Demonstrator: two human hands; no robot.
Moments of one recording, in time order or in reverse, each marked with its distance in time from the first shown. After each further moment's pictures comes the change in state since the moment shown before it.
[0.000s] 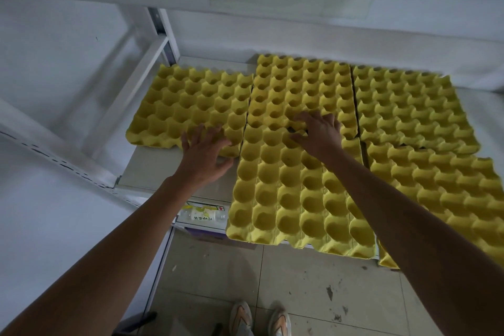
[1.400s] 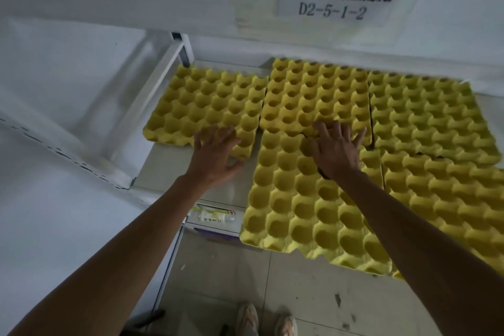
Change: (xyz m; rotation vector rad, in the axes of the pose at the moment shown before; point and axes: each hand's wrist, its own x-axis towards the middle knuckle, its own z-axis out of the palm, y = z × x) left_hand 0.009 -0.014 -0.001 0.119 -0.017 0.005; right_hand -0.020 0.003 0.013 -0.113 0.154 -0.015
